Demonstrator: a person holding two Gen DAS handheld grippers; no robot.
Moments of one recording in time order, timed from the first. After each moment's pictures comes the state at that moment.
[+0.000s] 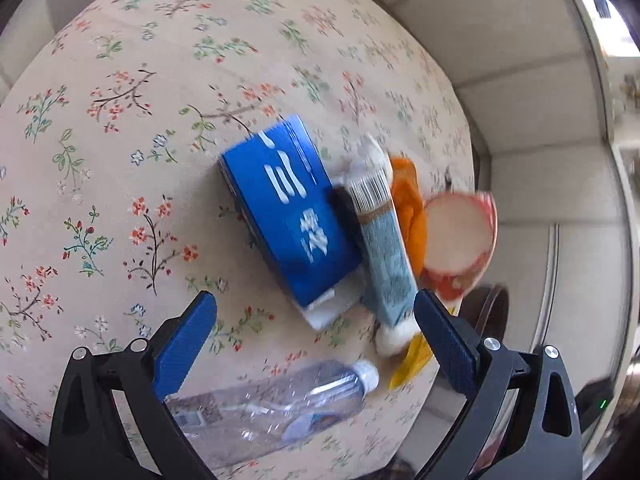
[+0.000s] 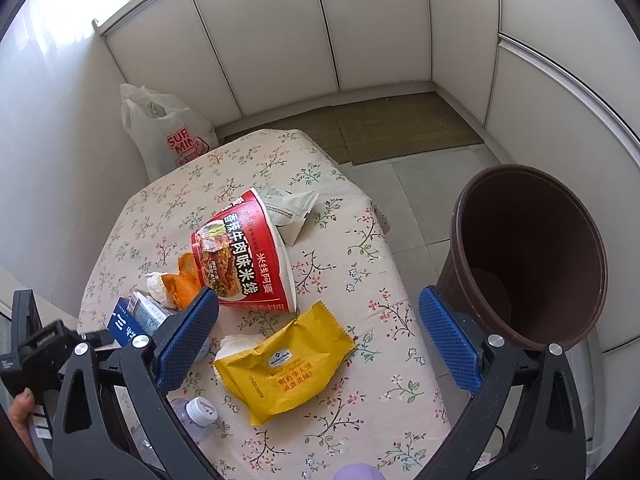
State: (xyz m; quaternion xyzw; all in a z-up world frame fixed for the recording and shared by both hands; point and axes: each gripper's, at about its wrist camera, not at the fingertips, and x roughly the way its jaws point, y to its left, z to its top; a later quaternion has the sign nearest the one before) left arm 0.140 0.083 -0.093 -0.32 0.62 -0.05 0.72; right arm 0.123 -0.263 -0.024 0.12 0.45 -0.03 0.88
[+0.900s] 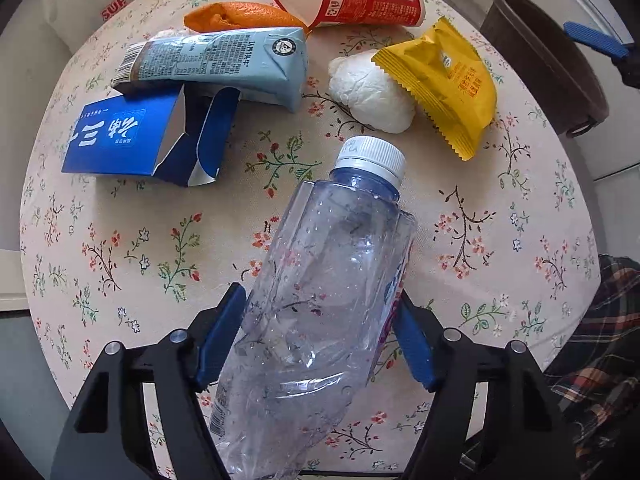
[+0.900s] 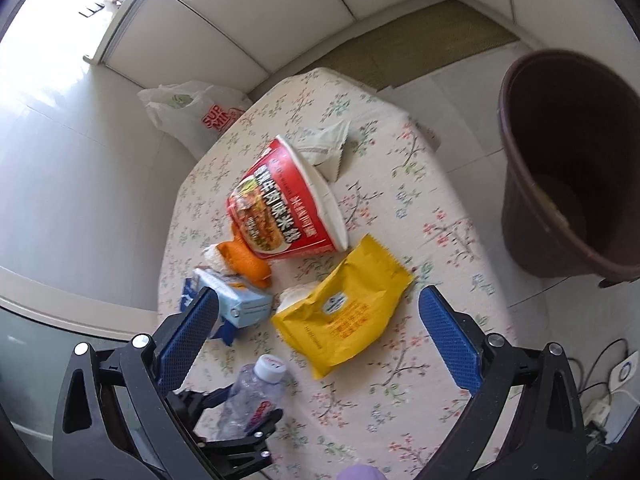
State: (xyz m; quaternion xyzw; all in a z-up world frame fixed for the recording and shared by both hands) left arm 0.068 -0.048 -0.126 0.14 0.64 -0.16 0.74; right arm 0.123 -0.287 -0.062 0.31 0.52 0.08 0.79
